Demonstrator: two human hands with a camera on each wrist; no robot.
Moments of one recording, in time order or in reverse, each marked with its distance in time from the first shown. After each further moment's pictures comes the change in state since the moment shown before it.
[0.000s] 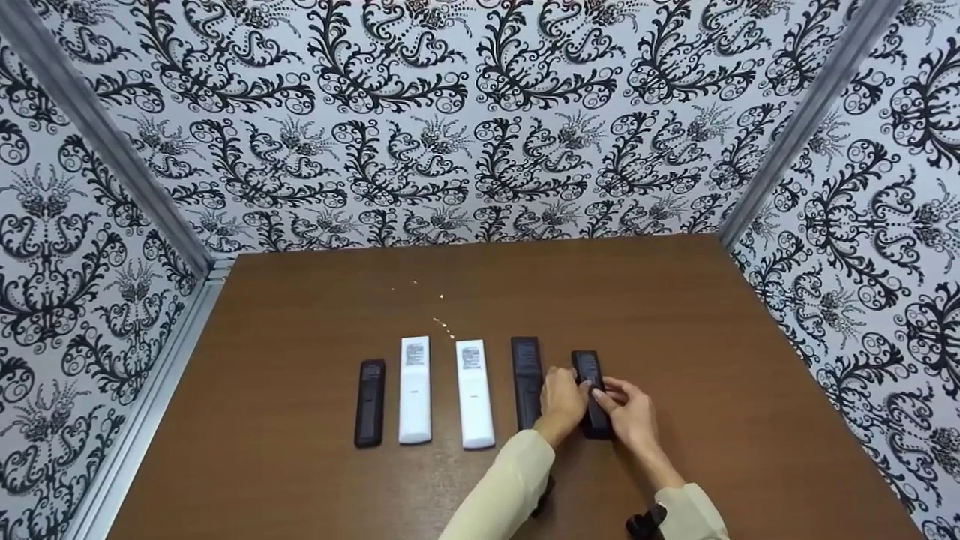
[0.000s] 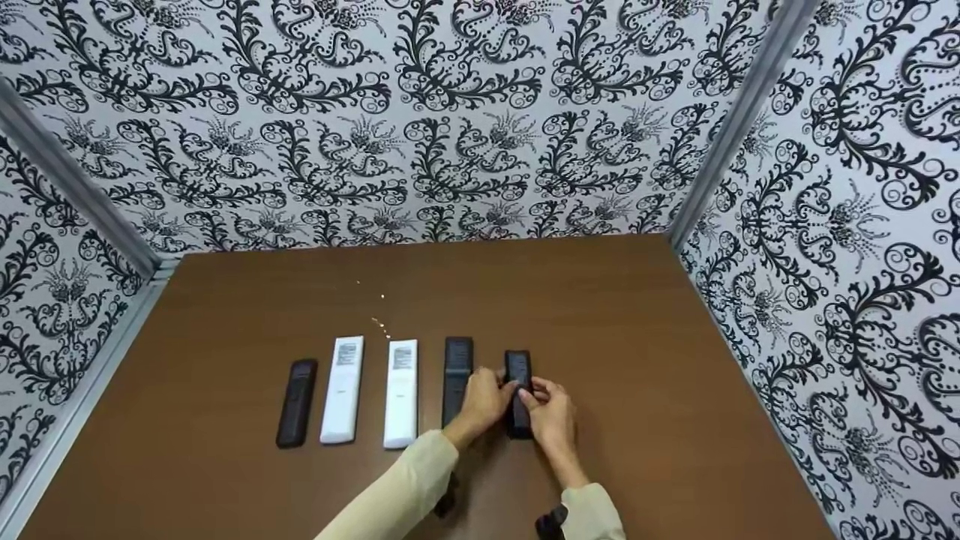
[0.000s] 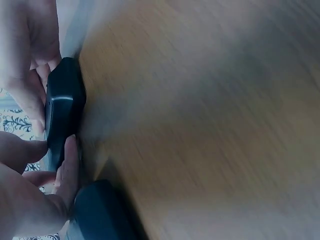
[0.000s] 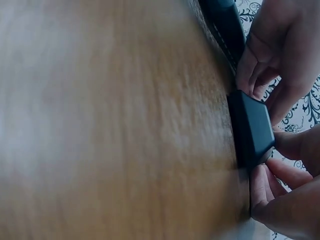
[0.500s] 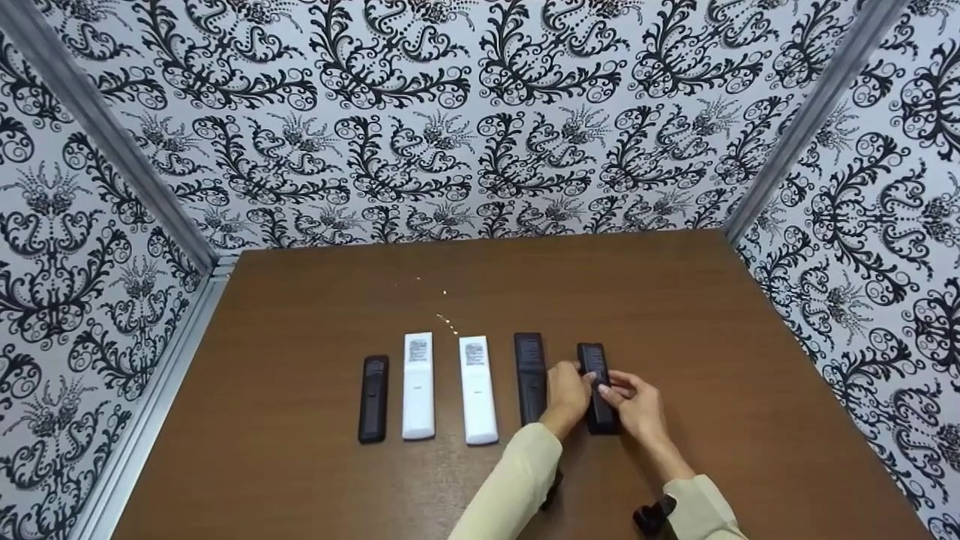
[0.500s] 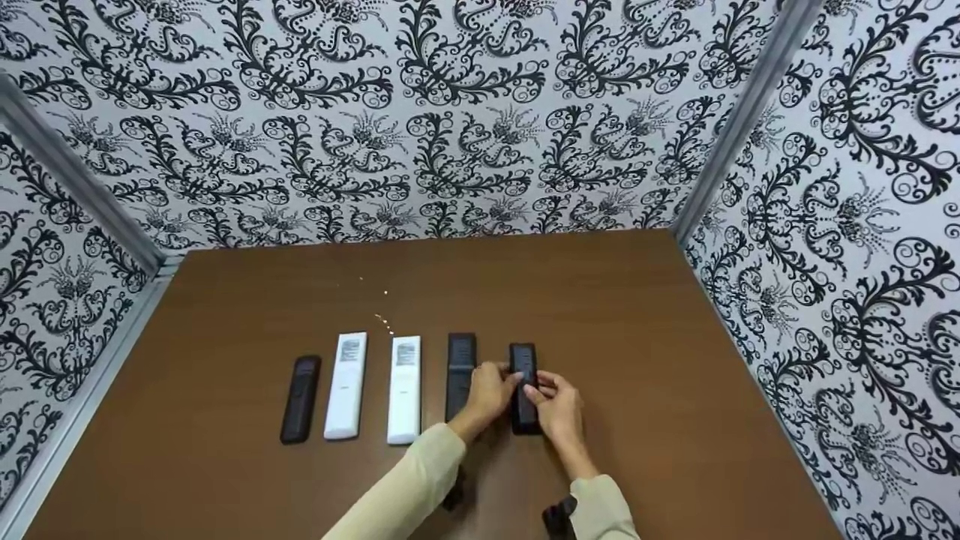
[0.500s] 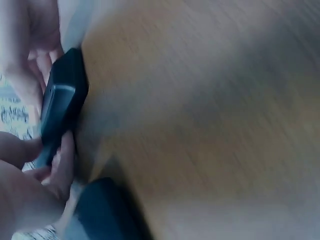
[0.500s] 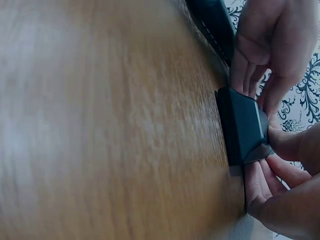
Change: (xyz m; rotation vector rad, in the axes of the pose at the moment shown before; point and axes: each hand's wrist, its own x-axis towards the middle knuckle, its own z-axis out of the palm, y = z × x) left_hand 0.005 -0.001 0.001 -0.120 0.006 -0.039; right_hand 0.003 -0.002 -0.003 0.081 -0.026 -0.002
